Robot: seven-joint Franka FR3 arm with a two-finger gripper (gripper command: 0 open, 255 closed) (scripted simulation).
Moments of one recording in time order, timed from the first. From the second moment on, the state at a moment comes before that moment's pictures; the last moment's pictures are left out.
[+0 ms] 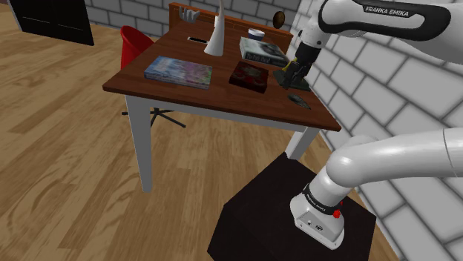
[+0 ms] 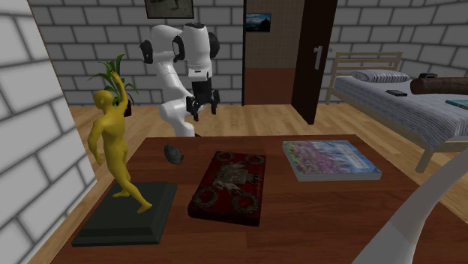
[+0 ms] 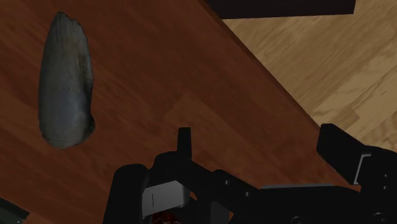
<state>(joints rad) -0.13 -0.72 -0.14 -2.40 -0.06 1.69 -0.20</state>
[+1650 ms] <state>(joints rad) -0.25 -0.48 -0.44 -2.41 -0.17 1.96 -0.42</state>
